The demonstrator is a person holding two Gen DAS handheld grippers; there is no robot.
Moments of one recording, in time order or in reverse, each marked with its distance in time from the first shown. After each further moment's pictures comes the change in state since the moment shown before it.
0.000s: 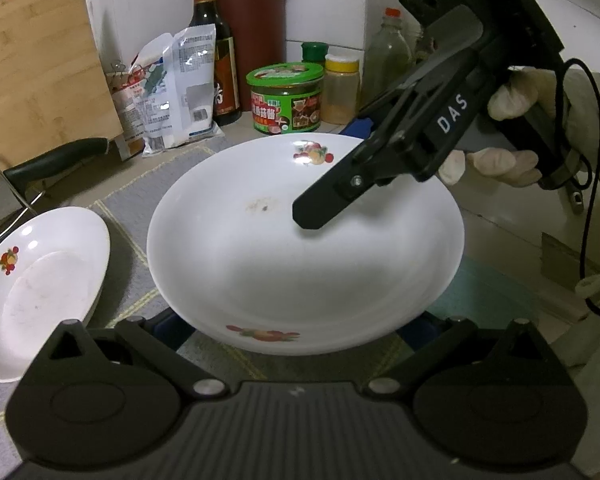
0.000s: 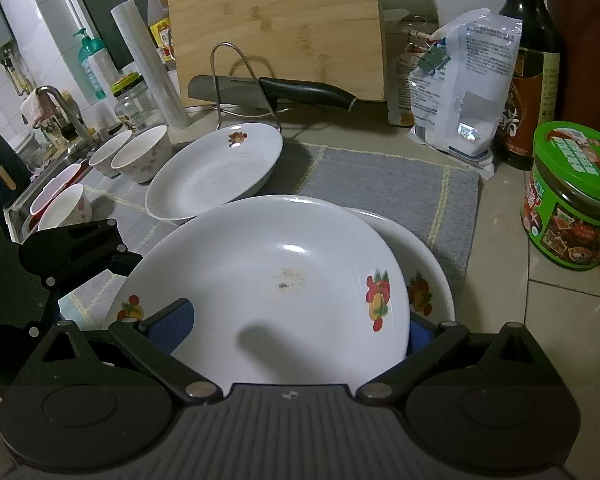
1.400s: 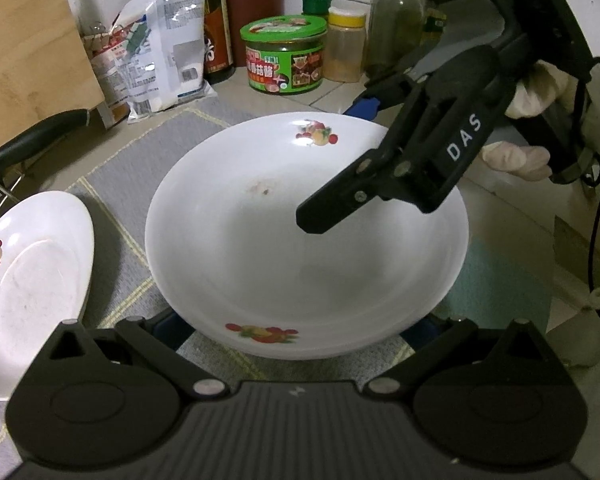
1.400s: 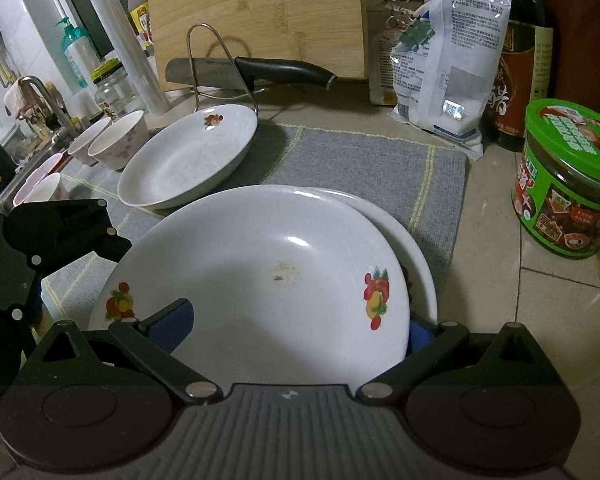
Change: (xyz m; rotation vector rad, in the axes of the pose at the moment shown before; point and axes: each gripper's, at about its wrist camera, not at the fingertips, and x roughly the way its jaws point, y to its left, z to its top) left arm 0.024 0.014 0.021 0.003 0.192 -0.035; right arm 0.015 -0.012 0.000 0.013 0.046 -0.037
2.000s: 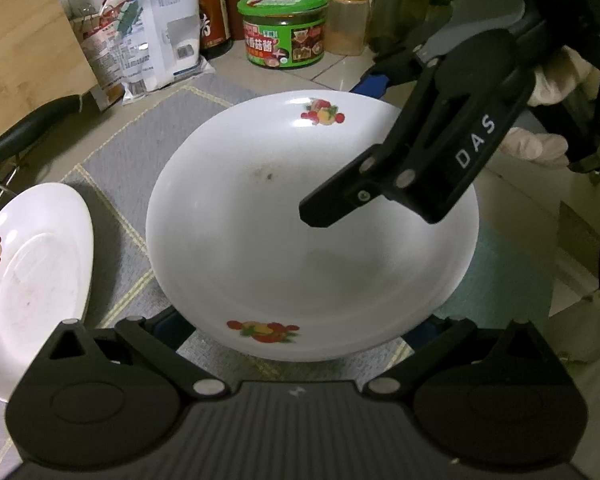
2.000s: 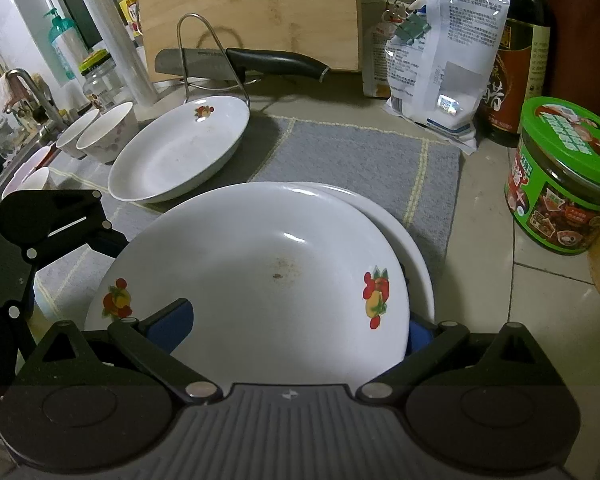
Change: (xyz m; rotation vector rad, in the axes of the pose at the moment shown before) left arm 0.006 0.000 0.016 0.011 0.110 0.007; right arm 0.001 0.004 0.005 0.004 0.039 -0.041
